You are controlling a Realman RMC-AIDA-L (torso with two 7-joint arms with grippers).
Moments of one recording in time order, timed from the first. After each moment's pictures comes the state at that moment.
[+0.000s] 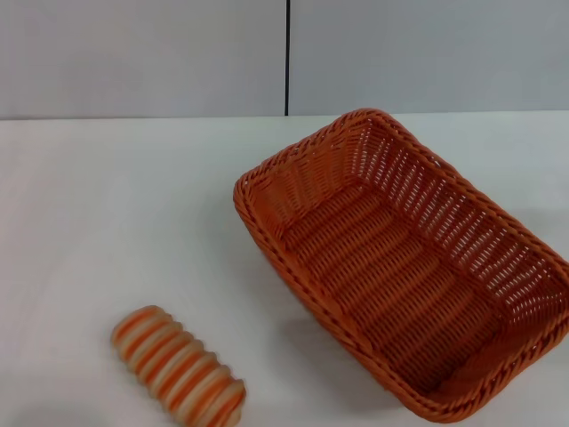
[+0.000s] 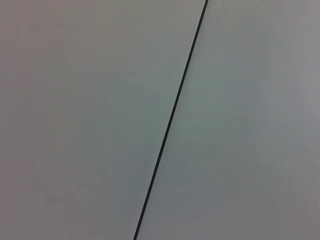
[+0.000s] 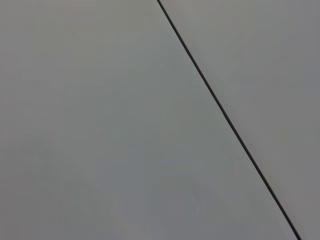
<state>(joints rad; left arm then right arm) -0.11 -2.06 0.07 0.15 1.36 1.76 -0.76 0.26 2.07 -0.22 -0.26 1.81 1.62 -2.13</state>
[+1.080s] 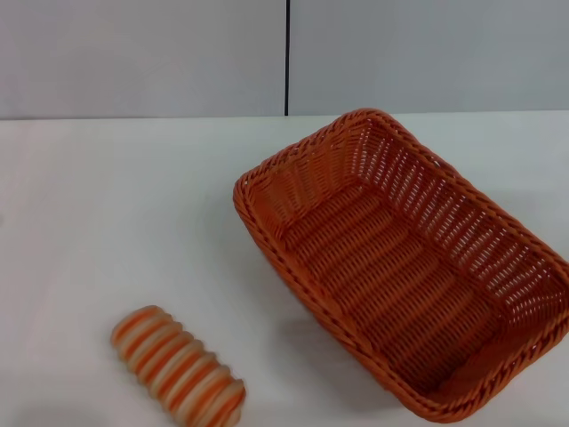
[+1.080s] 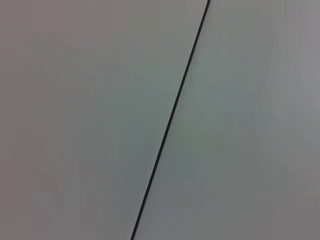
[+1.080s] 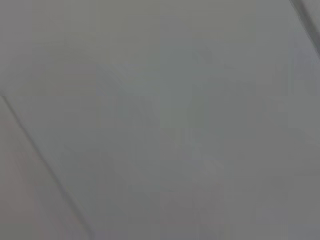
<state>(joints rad) -0.15 -2.06 0.07 0.16 1.37 1.71 -0.77 0.27 2.07 -0.34 -1.07 1.32 1.61 -1.26</state>
